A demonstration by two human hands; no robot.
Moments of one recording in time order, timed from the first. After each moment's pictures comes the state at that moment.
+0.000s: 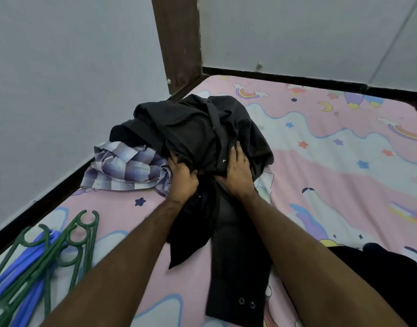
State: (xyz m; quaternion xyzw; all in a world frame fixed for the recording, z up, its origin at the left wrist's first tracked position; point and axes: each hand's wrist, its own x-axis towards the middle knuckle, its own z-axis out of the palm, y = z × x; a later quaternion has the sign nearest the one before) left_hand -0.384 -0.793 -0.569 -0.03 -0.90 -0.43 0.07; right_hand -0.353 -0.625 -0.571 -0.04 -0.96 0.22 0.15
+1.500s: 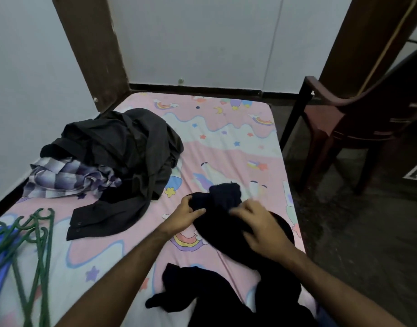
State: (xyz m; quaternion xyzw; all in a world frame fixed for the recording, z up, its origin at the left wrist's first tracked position) left_hand -0.078 -0.697 -0.489 -0.21 -0.81 -0.44 -0.33; right_hand 0.102 -0.507 -0.463 0.06 -0.96 0.22 0.17
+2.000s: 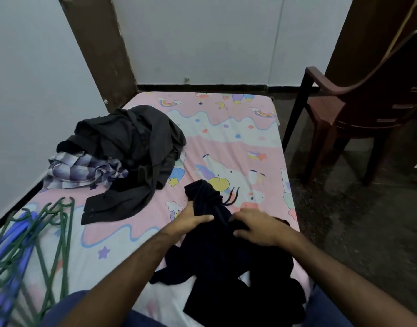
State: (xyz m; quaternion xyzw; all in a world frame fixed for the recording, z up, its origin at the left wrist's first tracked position) left_hand -0.028 -0.710 -0.503 -0.16 -0.76 -0.50 -0.38; right_hand 0.121 -0.508 -0.454 -0.01 -0.98 0.15 -0.14
